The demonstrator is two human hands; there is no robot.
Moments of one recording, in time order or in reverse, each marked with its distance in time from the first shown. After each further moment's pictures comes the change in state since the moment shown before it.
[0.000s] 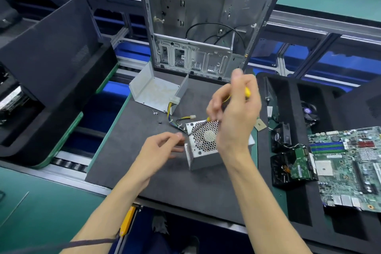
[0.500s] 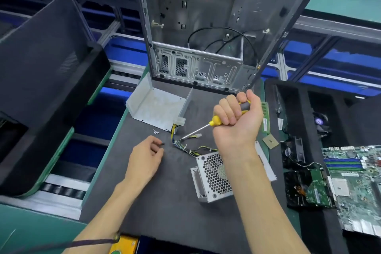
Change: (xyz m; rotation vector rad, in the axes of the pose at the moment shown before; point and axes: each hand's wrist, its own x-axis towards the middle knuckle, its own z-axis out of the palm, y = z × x) left_hand 0.103 -0.036 -0.052 0.614 0.218 0.047; right_hand 0.077 0.050 0.016 0.794 0.301 0.533
